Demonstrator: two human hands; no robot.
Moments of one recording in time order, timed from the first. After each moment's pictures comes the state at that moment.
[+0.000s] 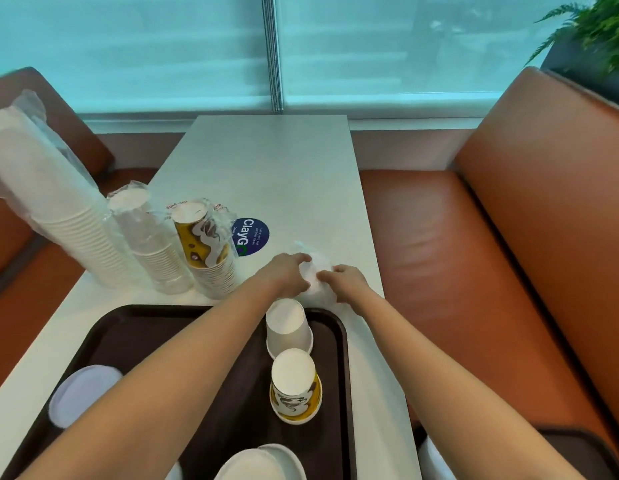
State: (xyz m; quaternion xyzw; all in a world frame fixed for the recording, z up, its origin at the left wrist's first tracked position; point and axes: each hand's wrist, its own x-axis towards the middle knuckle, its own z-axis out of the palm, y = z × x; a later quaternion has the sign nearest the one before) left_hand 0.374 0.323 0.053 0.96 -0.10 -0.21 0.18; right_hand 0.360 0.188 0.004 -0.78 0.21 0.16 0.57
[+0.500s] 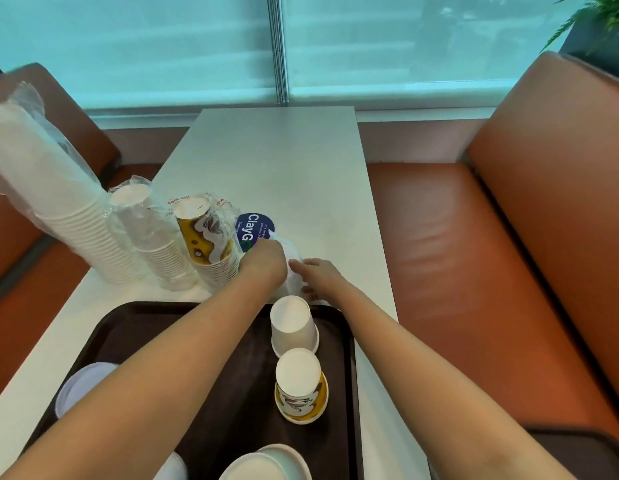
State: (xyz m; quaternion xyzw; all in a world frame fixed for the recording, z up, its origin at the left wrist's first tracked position) left_hand 0.382 0.338 0.062 0.99 -0.02 -0.14 -0.04; right_hand 0.375 0.233 0.000 -0.75 0.14 0.21 0.61
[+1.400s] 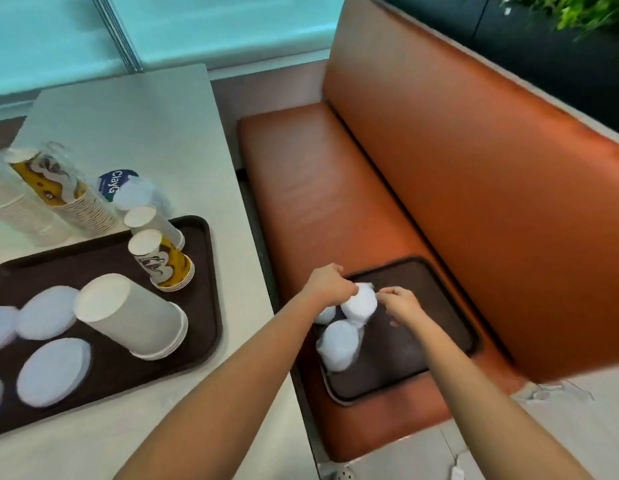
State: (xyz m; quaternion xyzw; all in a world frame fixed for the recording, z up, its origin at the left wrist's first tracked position) left_hand 0.064 0.110 0.027 0.89 -0.15 -0.35 0.25; right_hand -0.017 -0.025 -0.056 -0.71 0.45 0.07 0.53
